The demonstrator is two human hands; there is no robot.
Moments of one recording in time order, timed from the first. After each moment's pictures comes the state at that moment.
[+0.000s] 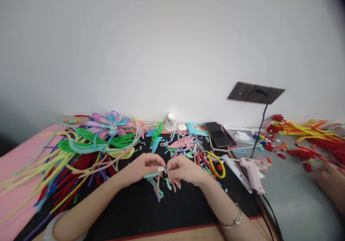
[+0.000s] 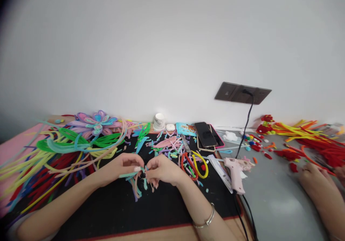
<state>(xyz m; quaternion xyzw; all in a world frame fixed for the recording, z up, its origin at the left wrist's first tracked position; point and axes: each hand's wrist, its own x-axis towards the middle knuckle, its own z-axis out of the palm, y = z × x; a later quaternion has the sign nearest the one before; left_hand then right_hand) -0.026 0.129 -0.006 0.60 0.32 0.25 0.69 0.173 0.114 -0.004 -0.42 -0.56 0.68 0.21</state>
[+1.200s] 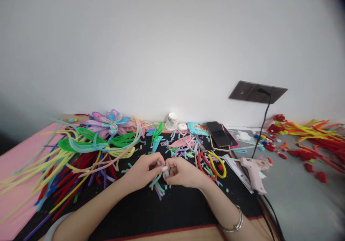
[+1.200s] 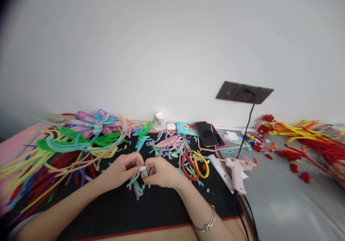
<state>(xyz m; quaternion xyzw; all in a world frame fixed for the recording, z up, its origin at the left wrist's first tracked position) -0.018 0.119 -0.007 0.74 0.39 0.28 0.47 0.168 0.109 0.001 -0.42 -0.67 0.58 0.20</state>
